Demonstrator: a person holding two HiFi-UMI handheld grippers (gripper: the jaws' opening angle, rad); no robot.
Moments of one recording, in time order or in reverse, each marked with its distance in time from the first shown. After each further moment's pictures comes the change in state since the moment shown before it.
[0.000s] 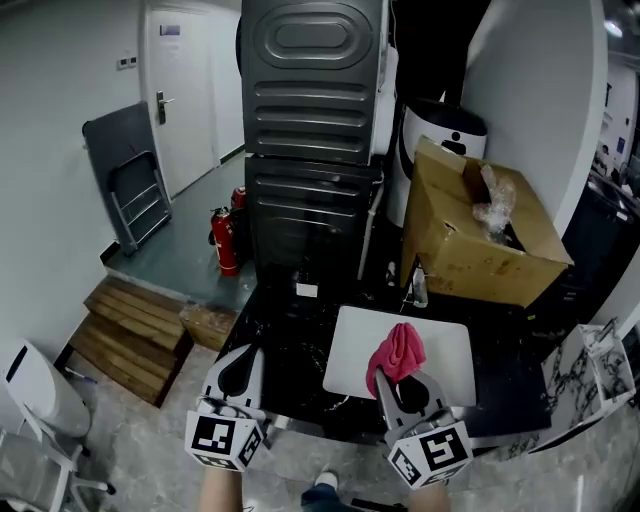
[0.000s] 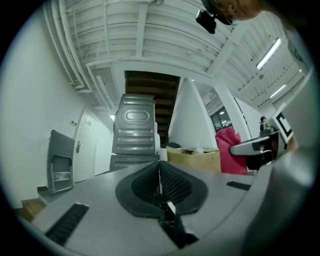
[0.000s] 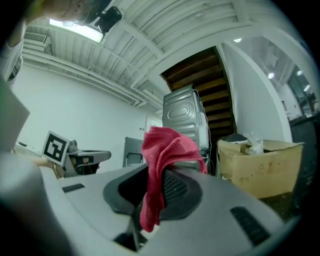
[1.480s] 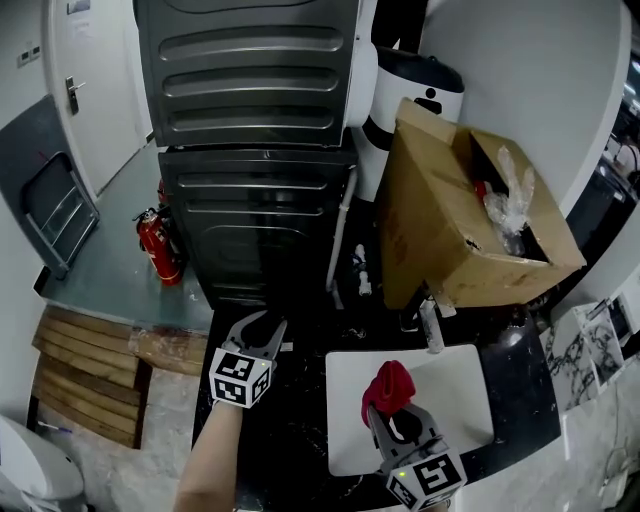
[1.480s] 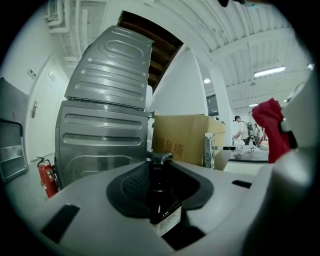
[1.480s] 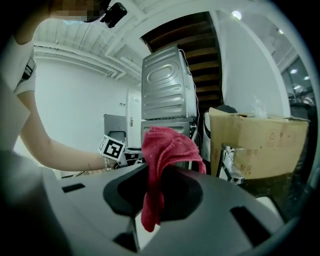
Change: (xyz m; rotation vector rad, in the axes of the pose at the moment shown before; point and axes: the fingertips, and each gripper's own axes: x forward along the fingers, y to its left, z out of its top) left arm 0.354 0.065 -0.216 -0.065 0.295 -0.403; right arm 0.169 -0.088 -0.118 0.104 0.302 -0.166
